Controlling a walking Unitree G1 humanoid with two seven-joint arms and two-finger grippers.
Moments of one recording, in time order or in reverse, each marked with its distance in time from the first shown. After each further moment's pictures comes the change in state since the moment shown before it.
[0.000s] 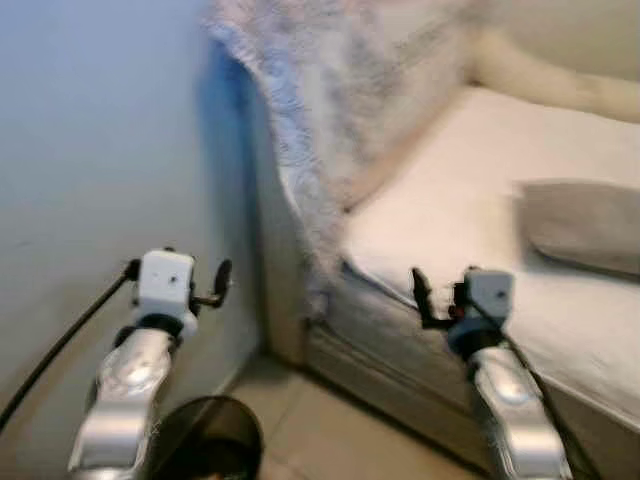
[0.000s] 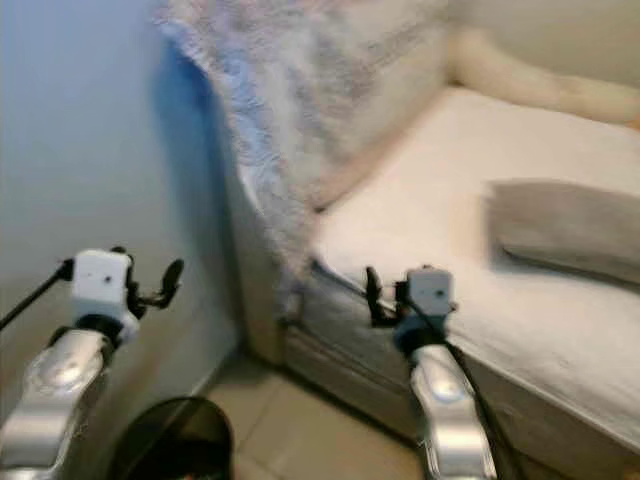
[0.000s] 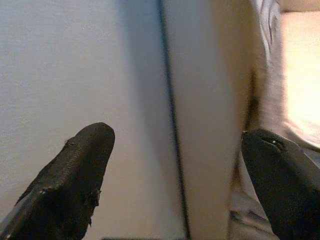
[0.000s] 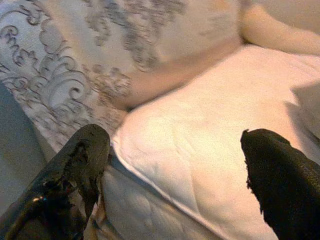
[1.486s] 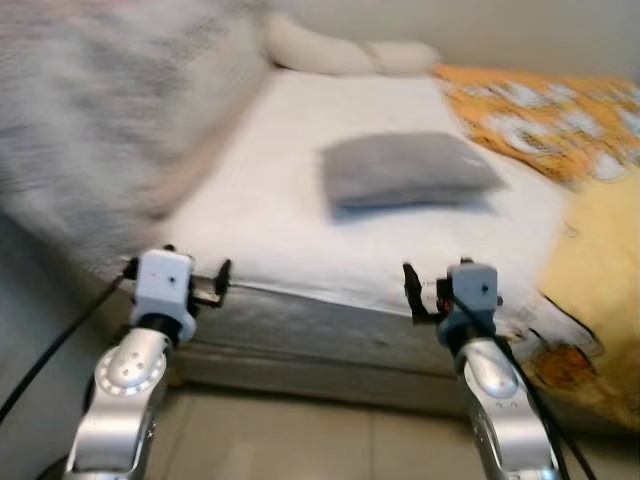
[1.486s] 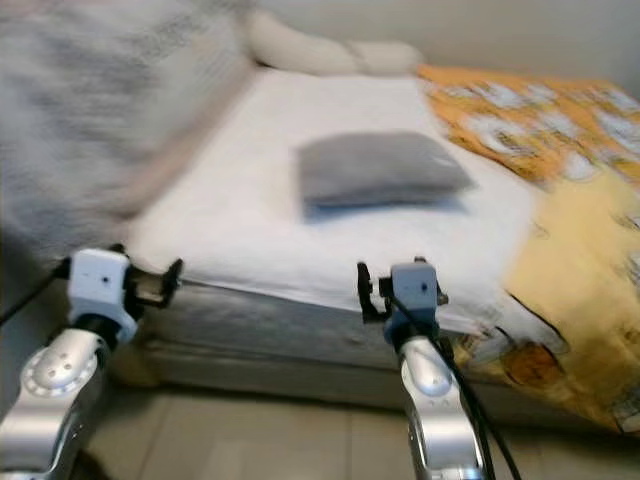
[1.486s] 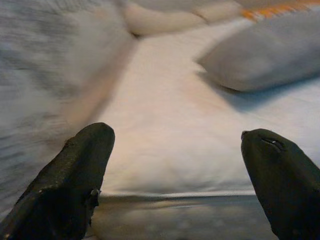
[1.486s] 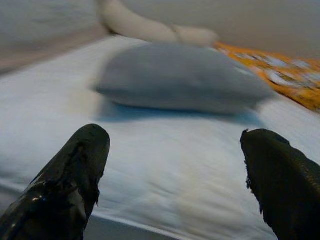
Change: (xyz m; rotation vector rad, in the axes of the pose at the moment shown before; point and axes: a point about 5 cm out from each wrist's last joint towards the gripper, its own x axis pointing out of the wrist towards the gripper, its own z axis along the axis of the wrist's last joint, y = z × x) left arm 0.001 -0.006 0.007 0.000 -0.033 -0.037; right arm 0.008 -0.004 0.006 -0.101 -0.023 -0.046
